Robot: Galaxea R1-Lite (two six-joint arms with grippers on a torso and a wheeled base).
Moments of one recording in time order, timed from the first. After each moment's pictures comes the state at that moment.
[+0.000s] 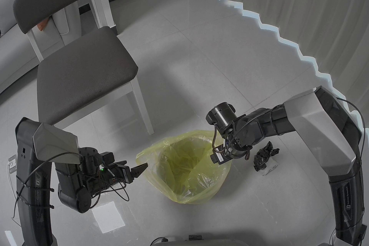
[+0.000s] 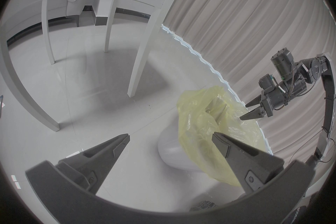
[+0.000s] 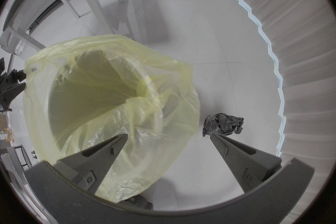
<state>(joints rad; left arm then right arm) -0.18 2.44 -0.47 -1.55 -0.37 -0.23 0.57 2.44 -1.68 0.34 -0.37 0.14</state>
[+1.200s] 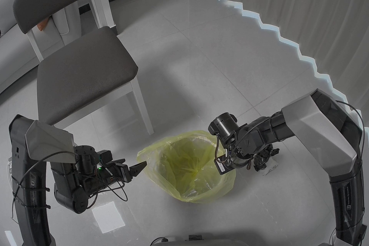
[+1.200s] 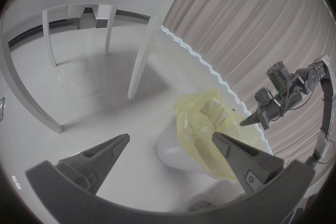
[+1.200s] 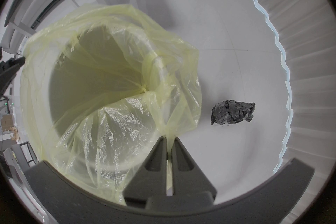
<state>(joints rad) -0.19 2.38 -0.43 -1.55 -0.35 -0.23 0.57 2.43 -1.57 0.30 -0.30 0.17</state>
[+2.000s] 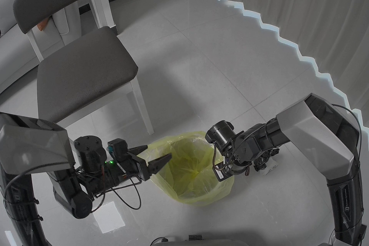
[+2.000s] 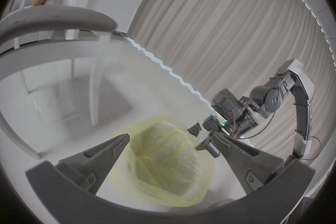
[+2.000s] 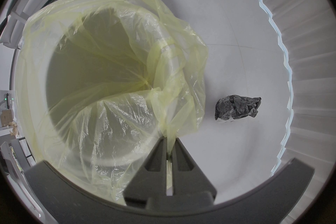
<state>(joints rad) -0.39 2.16 -0.40 -1.55 -0.36 -0.24 0.60 2.45 -1.53 0.28 -0.31 0.17</state>
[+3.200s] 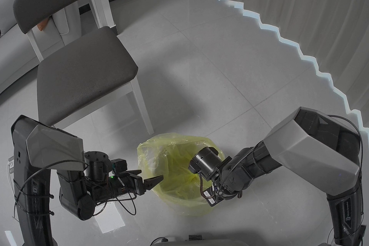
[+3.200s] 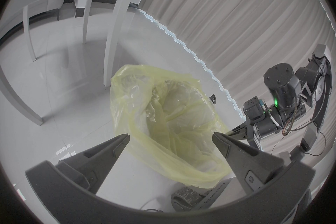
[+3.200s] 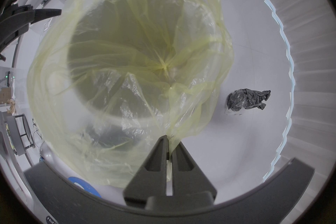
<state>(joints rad) -0.32 2.35 -0.40 -1.48 -0.40 -0.23 0.76 2.41 -1.35 0.22 -0.35 0.21</state>
